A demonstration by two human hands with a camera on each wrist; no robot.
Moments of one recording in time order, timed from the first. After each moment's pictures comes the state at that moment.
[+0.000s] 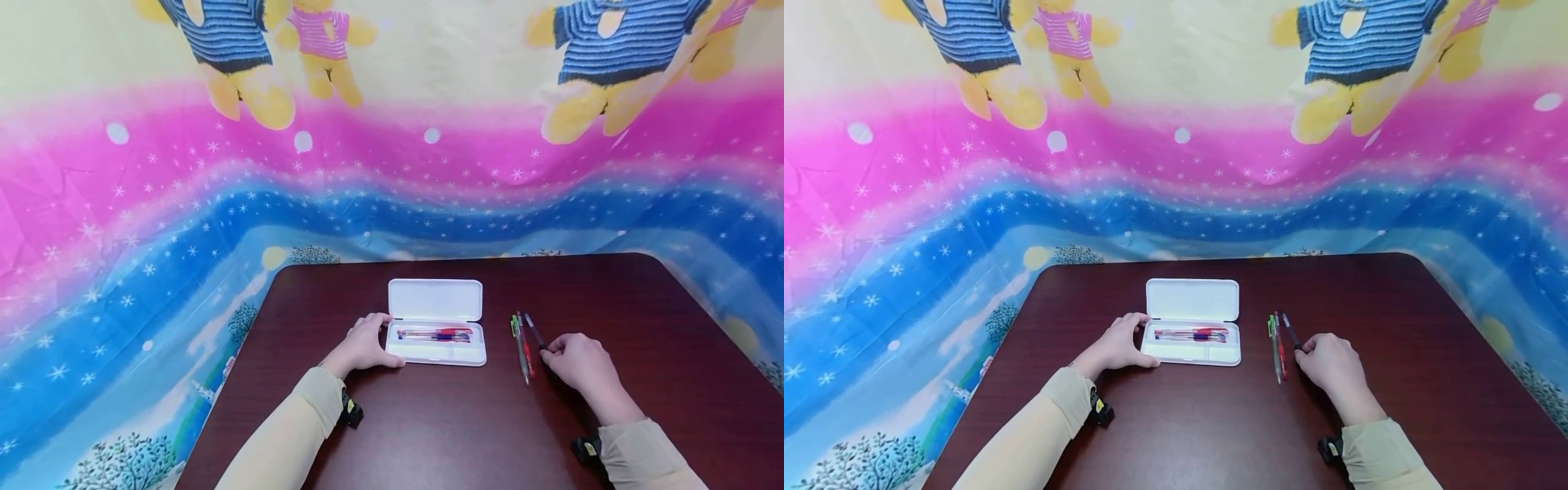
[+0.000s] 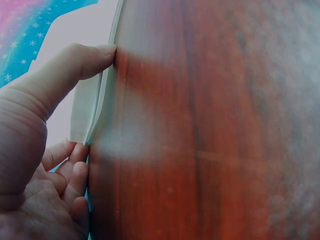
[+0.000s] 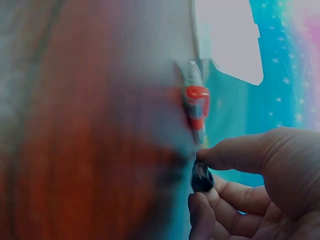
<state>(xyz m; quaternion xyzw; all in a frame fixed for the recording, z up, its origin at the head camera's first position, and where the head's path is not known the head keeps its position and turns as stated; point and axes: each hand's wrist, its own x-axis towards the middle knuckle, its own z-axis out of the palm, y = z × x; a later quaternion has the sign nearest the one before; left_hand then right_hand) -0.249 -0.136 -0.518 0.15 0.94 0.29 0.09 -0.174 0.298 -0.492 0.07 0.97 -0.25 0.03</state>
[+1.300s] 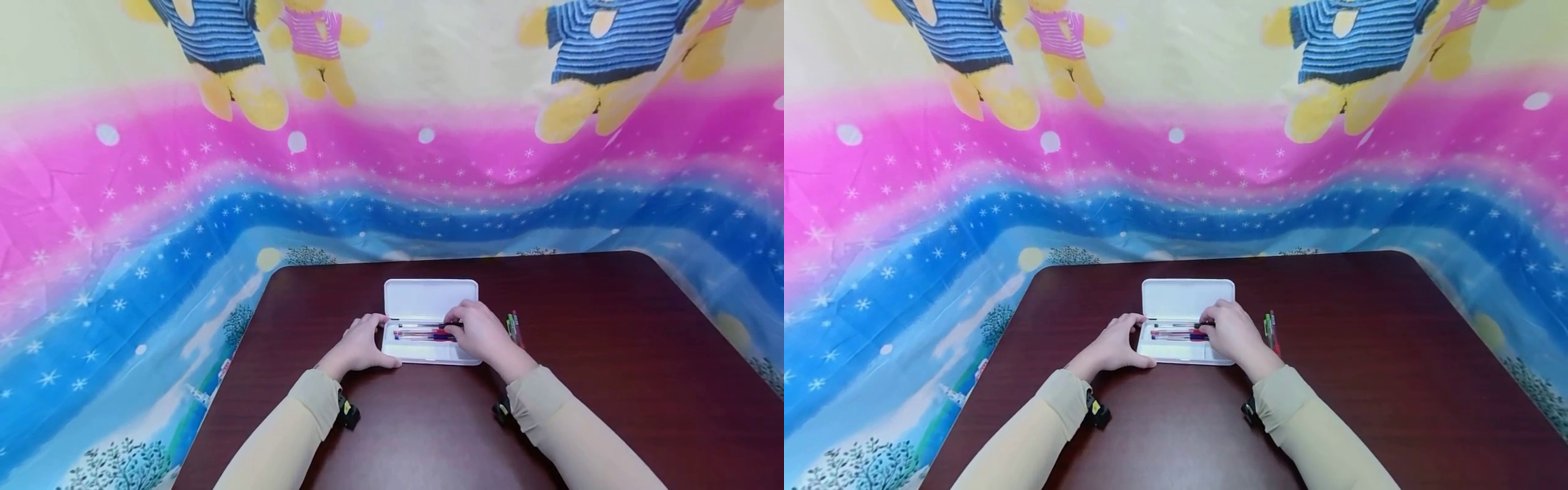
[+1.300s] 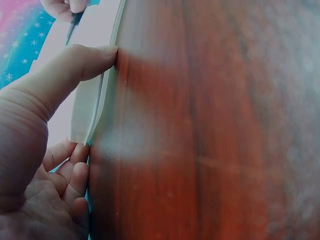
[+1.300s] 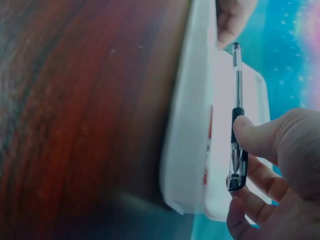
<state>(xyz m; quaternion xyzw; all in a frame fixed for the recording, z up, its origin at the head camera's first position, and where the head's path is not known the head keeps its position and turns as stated) -0.251 -0.136 -0.518 0.15 0.94 0.29 0.09 -0.234 0.157 -0.485 -0.15 0.96 -0.22 -0.06</state>
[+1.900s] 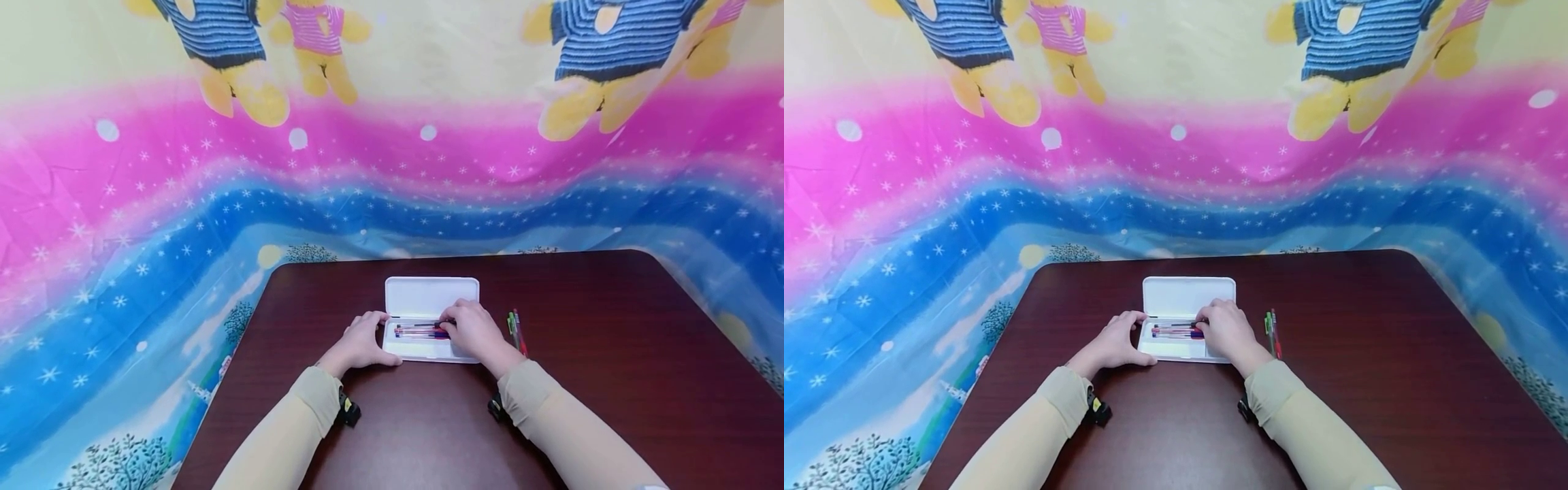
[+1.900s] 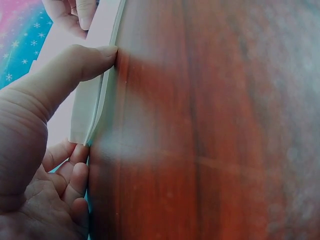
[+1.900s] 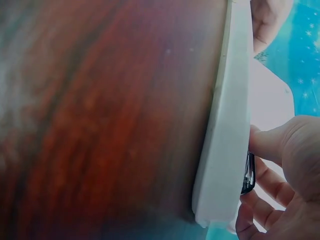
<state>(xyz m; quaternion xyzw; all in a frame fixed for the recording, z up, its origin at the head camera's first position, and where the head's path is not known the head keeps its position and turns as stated) -0.251 -0.136 -0.520 0.15 0.94 0.28 0.10 -0.243 0.143 -0.498 -0.15 0.97 -0.20 -0.07</state>
